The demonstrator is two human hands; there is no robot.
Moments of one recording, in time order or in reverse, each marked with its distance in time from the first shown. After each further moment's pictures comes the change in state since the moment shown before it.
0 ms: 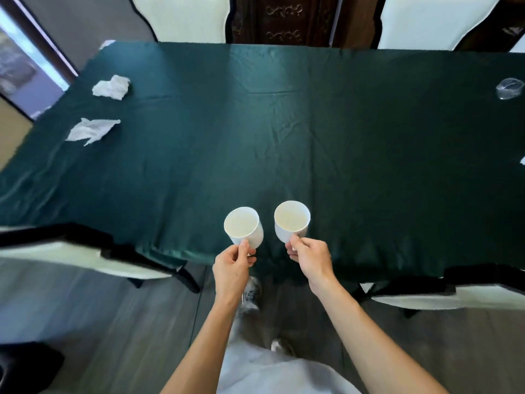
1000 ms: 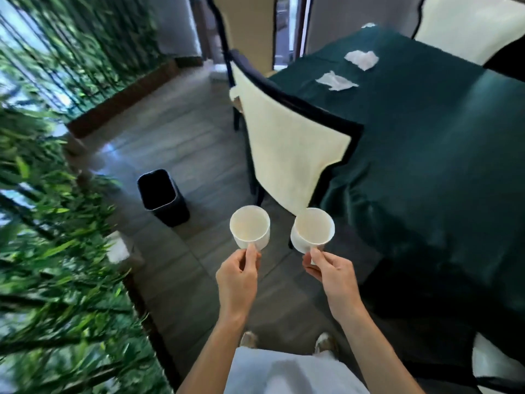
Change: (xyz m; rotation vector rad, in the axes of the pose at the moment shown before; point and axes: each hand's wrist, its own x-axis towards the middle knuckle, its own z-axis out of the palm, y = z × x) left_hand -0.233 -0.124 -0.336 -0.002 0.715 -0.024; right_hand -0.304 0.087 0.193 -0.193 -0.664 -0.141
